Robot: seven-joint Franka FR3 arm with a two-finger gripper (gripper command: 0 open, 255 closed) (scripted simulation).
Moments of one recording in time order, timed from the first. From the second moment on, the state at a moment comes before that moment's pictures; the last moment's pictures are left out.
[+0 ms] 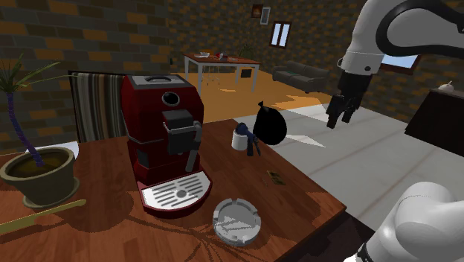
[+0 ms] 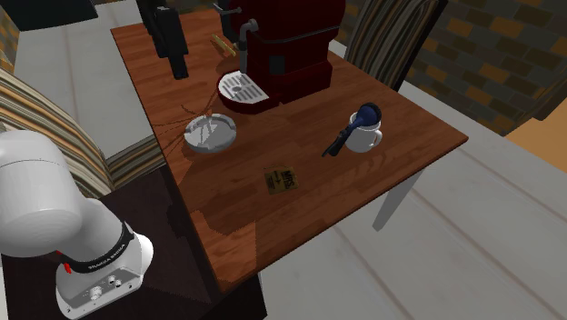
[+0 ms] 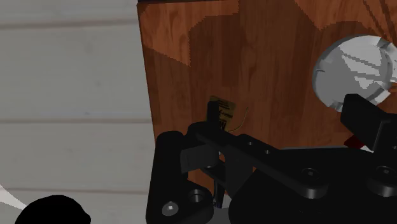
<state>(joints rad) 0.00 -0.79 -0.03 -2.28 -0.05 1.44 0.09</state>
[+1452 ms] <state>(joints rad) 0.05 -0.38 -0.29 -2.55 0.00 2.20 -0.23</state>
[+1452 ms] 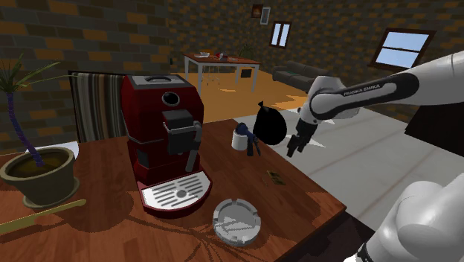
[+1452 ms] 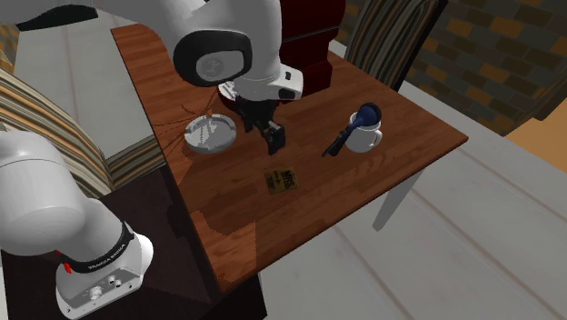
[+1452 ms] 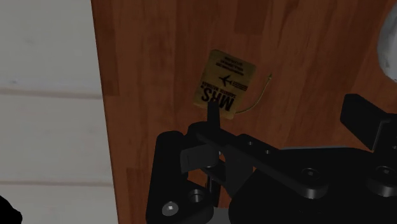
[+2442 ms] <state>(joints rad) 0.09 0.23 -0.33 -2.33 0.49 2.54 -0.73</state>
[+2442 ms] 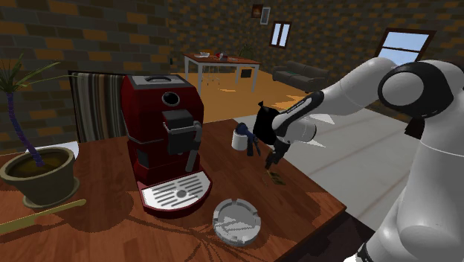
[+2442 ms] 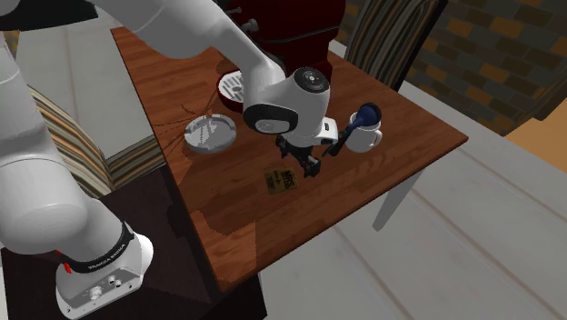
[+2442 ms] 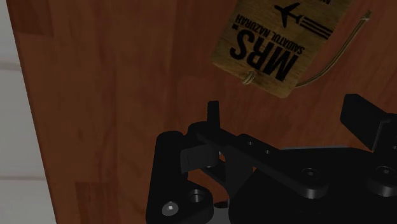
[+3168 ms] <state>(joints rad) 0.07 0.32 -0.29 -2.32 0.58 2.60 -0.79</state>
